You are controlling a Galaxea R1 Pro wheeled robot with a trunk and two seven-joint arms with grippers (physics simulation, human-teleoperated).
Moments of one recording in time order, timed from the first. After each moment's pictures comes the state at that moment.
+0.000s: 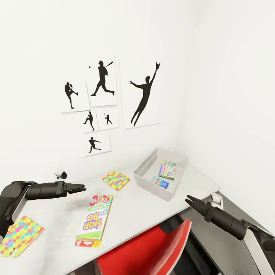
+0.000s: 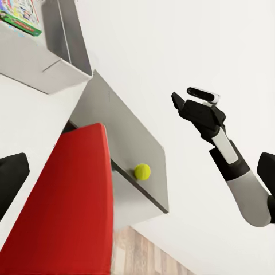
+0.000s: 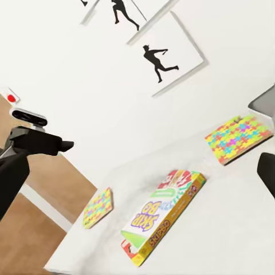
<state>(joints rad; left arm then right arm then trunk) -0.65 0.46 0.04 -1.05 0.19 1.02 -1.57 -0.22 -0.25 -0.22 -1.35 -0.59 0.54 1.11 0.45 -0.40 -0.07</state>
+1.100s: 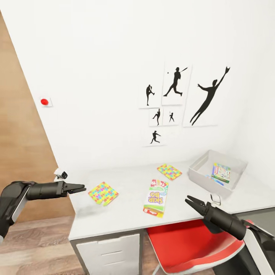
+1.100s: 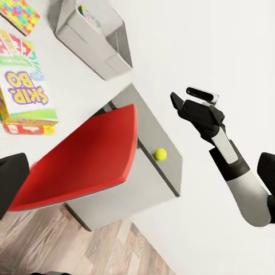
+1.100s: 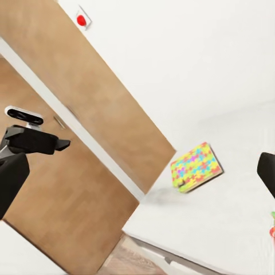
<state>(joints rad) -0.65 0.46 0.03 -1.05 0.19 1.03 -1.57 -0.22 -0.25 -0.22 -1.35 -0.58 0.54 1.10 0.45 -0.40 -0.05</state>
